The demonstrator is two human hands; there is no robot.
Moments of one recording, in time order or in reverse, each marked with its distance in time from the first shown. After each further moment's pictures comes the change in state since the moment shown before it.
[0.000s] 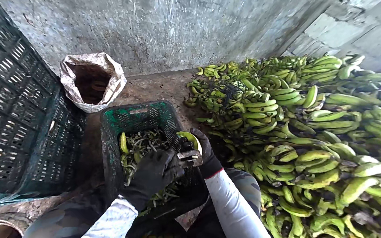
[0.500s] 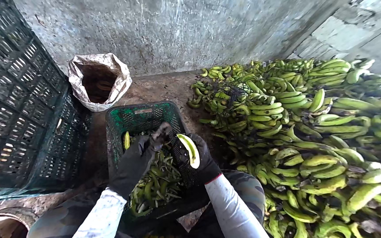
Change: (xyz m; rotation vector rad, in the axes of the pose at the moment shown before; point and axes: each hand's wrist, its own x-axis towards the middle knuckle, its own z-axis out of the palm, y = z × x) left_hand 0.009 -0.039 -0.035 -0.397 0.067 -0.488; right_hand -0.001 0.022 0.018 -0.193 0.210 -0.140
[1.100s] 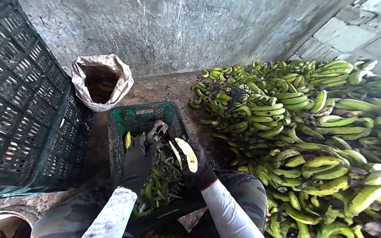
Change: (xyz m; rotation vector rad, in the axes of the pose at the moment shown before) left_hand 0.007 -0.012 0.024 0.212 0.200 -0.026; right_hand -0.005 0.027 -0.009 0.003 -0.002 -0.068
